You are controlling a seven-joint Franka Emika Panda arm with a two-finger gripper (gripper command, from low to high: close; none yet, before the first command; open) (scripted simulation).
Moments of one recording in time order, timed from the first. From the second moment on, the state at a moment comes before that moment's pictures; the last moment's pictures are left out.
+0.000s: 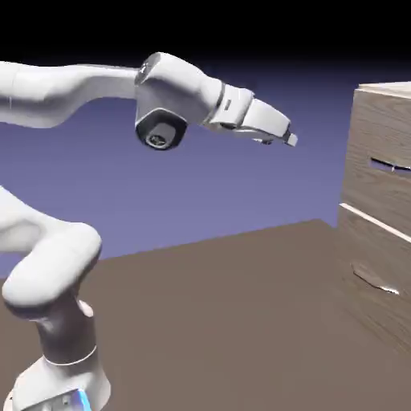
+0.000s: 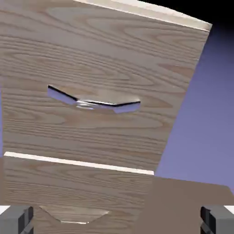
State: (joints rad) arm -0.65 -0.93 0.44 -2.59 0.97 2.74 -0.19
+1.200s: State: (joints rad) arm -1.72 -1.52 1.14 -2.23 2.53 2.26 -1.71
